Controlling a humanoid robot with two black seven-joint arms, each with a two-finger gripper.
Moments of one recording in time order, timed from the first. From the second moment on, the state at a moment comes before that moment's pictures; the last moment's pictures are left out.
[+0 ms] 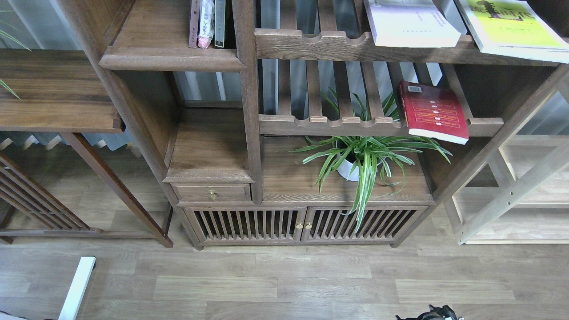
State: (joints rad) left arm -0.11 0.00 -0.08 -0.22 -0.09 -0.05 0.13; right arm 0.22 0.01 -0.13 0.00 -0.12 -0.07 0.22
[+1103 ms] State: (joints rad) left arm -0.17 0.06 0.08 -0.23 0.23 -0.12 -0.16; right arm 0.30 -0.02 -0.23 0.00 -0.31 -0.17 0.39
